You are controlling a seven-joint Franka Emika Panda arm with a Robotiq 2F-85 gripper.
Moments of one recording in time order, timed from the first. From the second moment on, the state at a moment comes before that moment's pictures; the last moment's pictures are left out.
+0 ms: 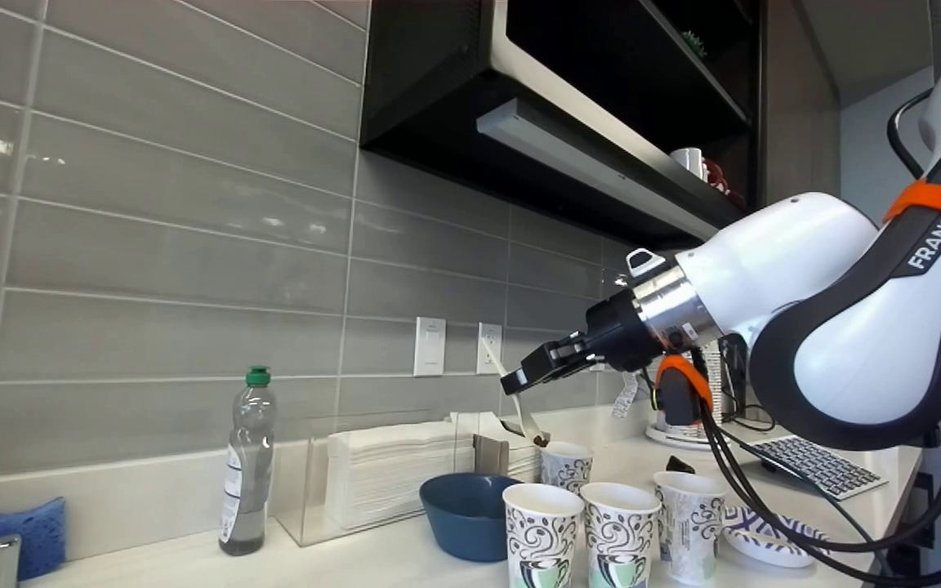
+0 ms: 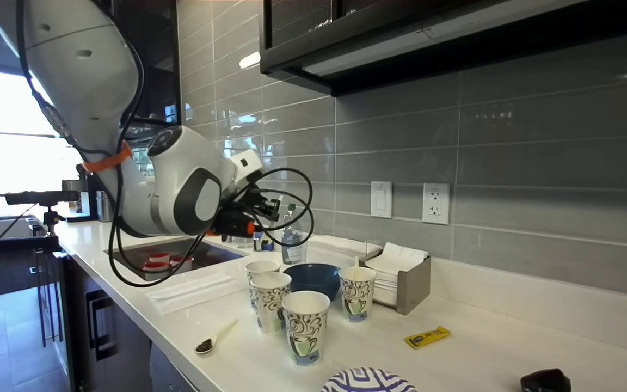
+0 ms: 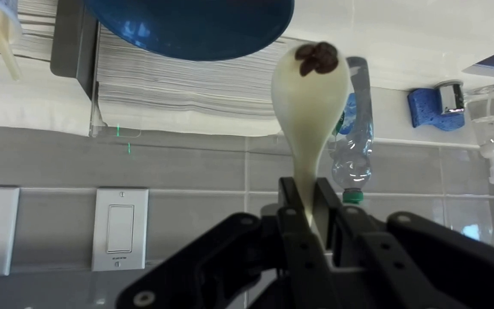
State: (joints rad) arm 0.13 -0.12 0.04 -2.68 -0.18 3.65 0.11
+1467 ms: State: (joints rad) arm 0.19 -0.40 0.24 -2.64 -0.15 2.89 0.13
